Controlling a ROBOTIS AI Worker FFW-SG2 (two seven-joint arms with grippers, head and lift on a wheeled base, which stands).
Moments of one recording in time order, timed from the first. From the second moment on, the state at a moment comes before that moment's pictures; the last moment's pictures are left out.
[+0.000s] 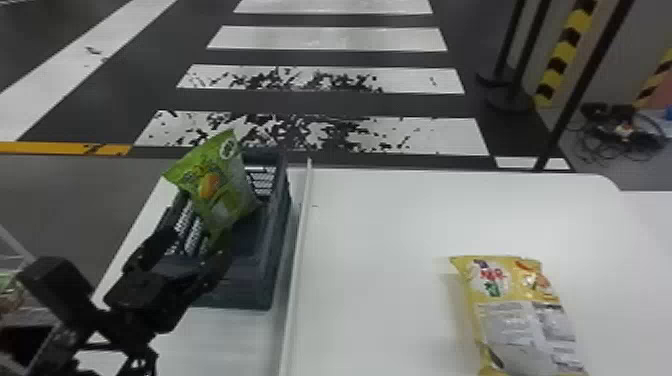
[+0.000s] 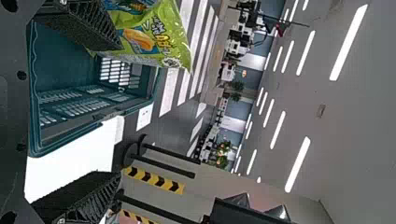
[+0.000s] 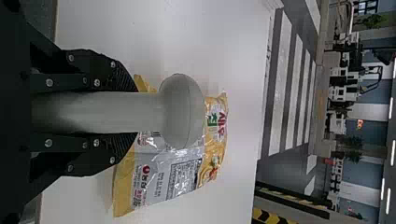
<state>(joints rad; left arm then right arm) 0.52 0.27 0.10 -2.06 0.53 0.09 -0.21 0.96 -0.08 0.03 -2.20 0.03 0.22 -0.06</state>
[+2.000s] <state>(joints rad) 0.56 0.27 0.11 -2.09 0.51 0.09 -0.23 0.69 -0.10 -0.30 -2.12 -0.16 0.37 0.11</state>
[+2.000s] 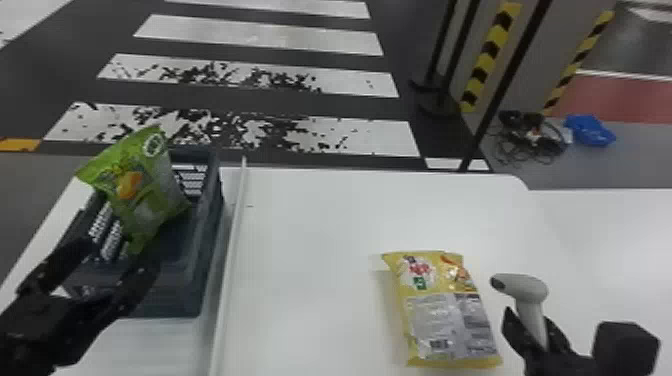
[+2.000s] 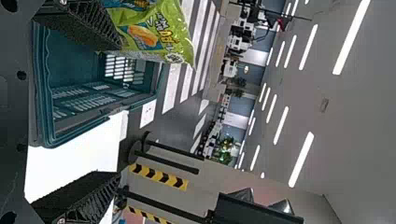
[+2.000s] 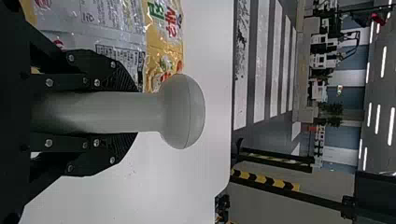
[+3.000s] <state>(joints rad) 0.63 0.27 0.09 -2.18 0.45 0.11 -0.21 0.34 -0.20 -0.38 -1.69 -0.18 0.45 0.33</state>
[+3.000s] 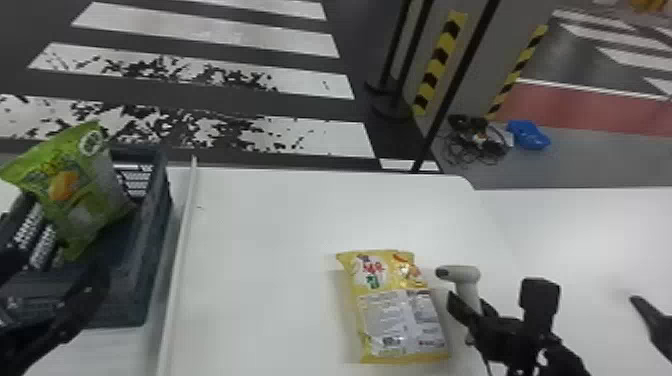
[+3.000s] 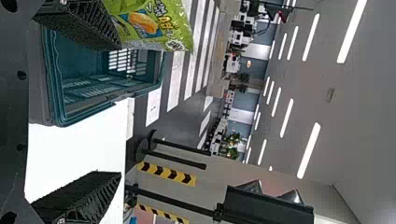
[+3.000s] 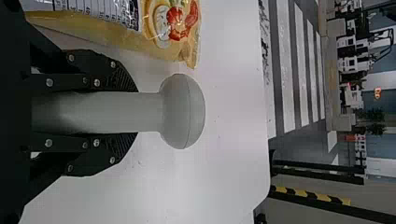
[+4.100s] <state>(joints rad) 0.61 0.27 0.07 -2.20 0.43 0.16 -0.19 0.22 -0.23 -0.42 -1.52 -0.16 0.46 0.41</state>
